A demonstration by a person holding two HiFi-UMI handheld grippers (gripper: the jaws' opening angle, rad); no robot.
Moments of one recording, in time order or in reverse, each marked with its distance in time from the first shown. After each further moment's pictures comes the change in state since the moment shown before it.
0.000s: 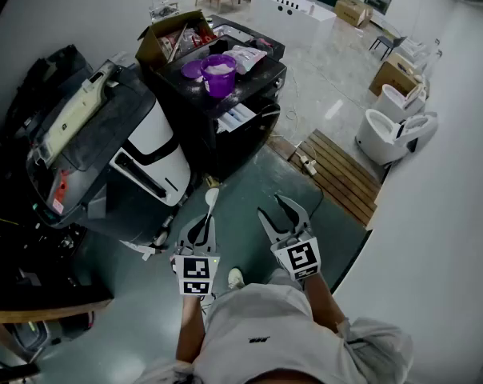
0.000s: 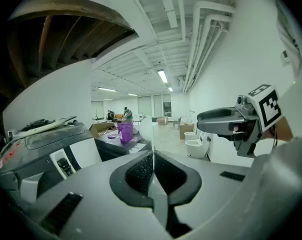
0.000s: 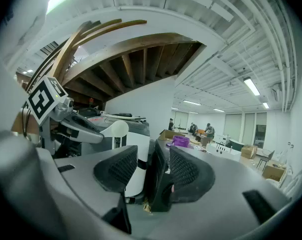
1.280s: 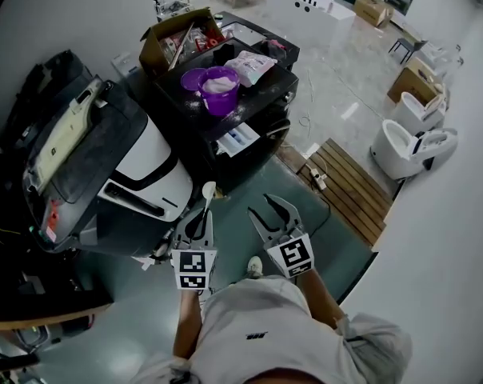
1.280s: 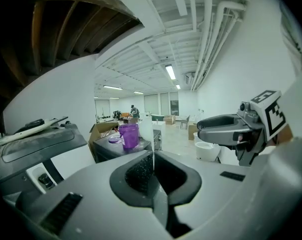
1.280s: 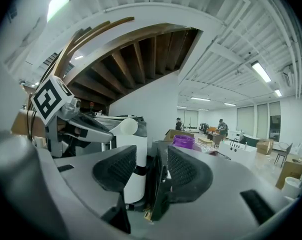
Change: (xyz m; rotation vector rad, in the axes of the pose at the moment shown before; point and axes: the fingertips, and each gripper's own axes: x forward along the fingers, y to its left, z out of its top) left arm 0.169 0.047 0.052 -0.035 0.022 0.083; right arm 0.141 -0.113 -0.008 0.039 -0.015 0.143
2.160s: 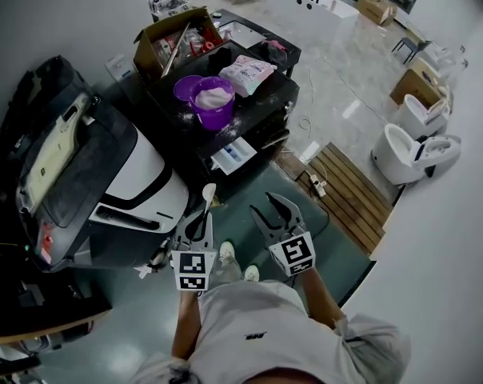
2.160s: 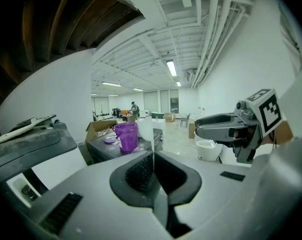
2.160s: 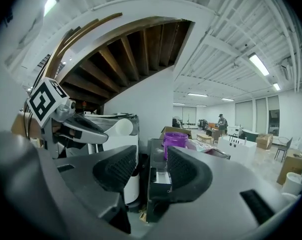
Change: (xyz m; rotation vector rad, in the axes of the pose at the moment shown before) left arm 0.094 0.017 0.022 0.000 0.036 -0.005; right arm 0.065 -0.087 -0.004 0.043 0.024 -0.003
